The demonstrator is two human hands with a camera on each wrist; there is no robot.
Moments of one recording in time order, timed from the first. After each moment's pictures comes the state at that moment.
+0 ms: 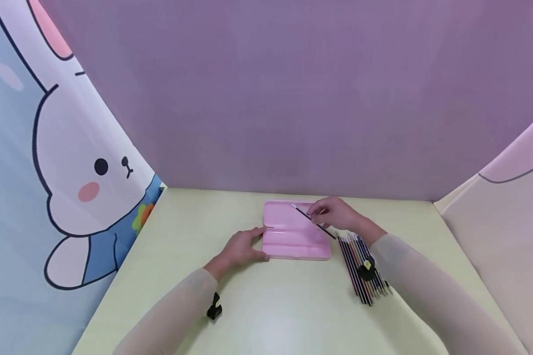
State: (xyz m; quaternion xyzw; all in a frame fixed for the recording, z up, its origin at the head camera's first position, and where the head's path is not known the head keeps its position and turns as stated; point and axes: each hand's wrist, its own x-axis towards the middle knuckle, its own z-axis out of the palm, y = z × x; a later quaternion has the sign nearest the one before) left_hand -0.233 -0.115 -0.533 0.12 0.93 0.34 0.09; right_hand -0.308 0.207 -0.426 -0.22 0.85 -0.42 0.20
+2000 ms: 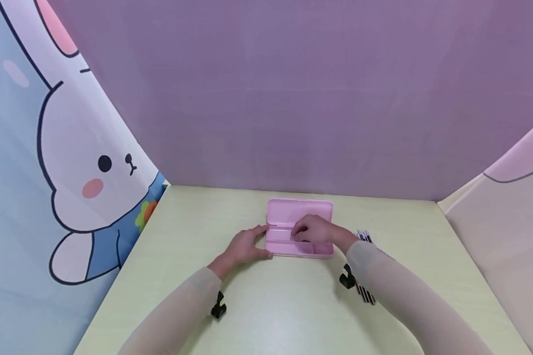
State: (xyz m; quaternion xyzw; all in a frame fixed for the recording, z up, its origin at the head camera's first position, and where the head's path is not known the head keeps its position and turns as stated) left_hand -0.233 -0.112 -0.540 0.11 0.93 0.34 0.09; right_hand -0.299 0.156 -0.477 -0.32 0.89 -0.26 0.21
